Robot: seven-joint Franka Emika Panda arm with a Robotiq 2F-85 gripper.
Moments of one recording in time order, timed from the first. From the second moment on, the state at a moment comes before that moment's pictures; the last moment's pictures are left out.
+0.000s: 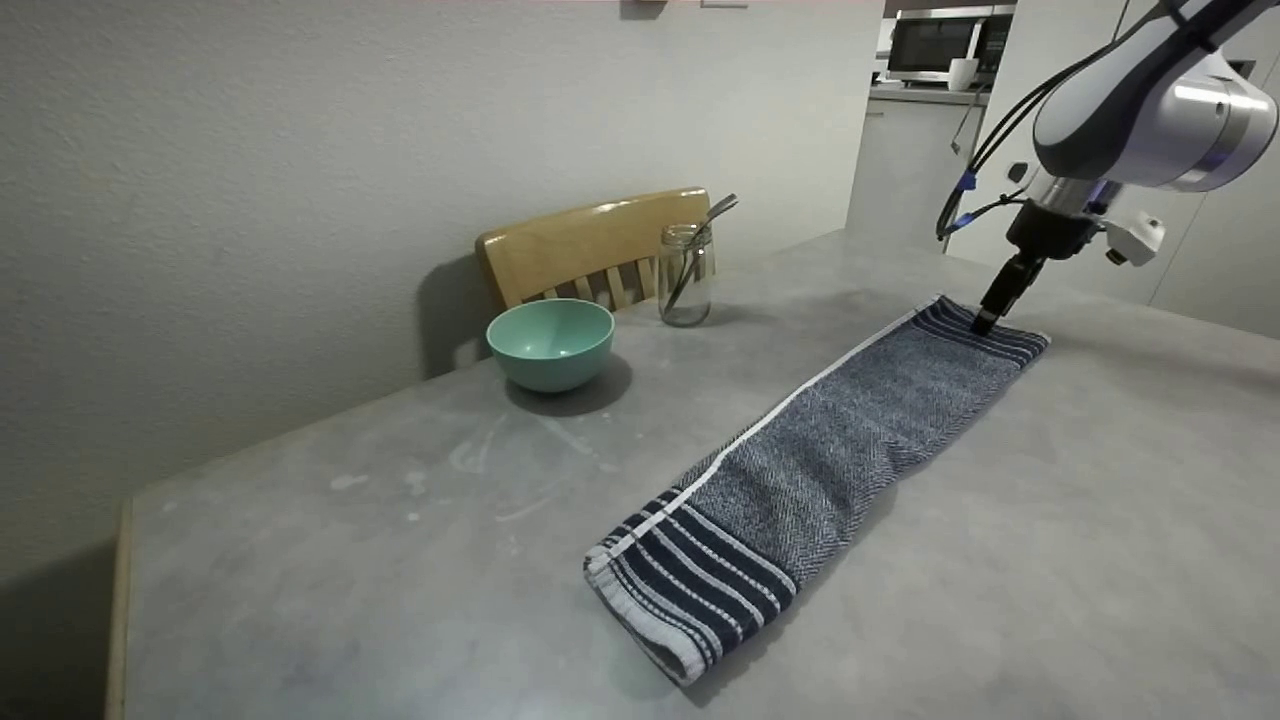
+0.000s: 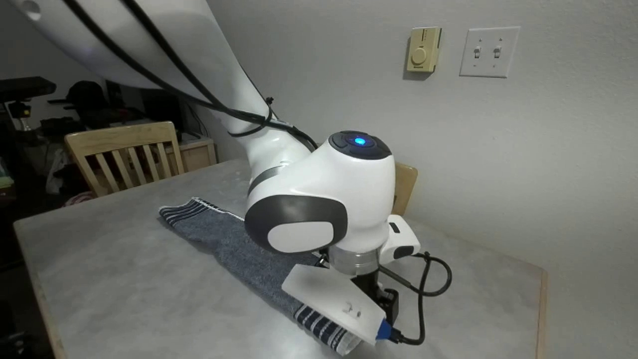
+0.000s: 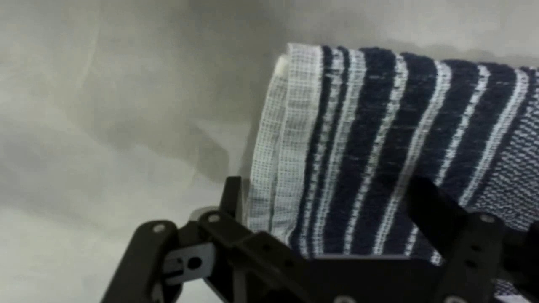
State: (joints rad) arm -0.56 0.67 0.07 -1.93 0.25 2.73 -0.86
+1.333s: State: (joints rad) arm -0.58 0.72 0.07 -1.83 0.25 2.62 -0.81
